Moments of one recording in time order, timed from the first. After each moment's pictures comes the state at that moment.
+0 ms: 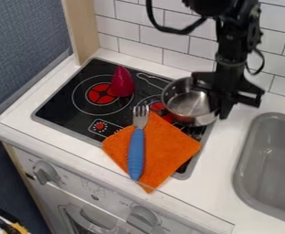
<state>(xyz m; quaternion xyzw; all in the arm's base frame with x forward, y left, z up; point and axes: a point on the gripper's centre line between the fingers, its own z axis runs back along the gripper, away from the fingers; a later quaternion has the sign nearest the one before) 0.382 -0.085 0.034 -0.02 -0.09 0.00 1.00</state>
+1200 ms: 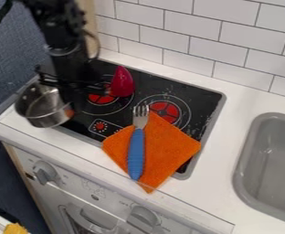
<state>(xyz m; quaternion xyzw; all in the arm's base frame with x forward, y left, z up) 0.258 0.124 0.052 0.05 -0.08 0.13 0.99</state>
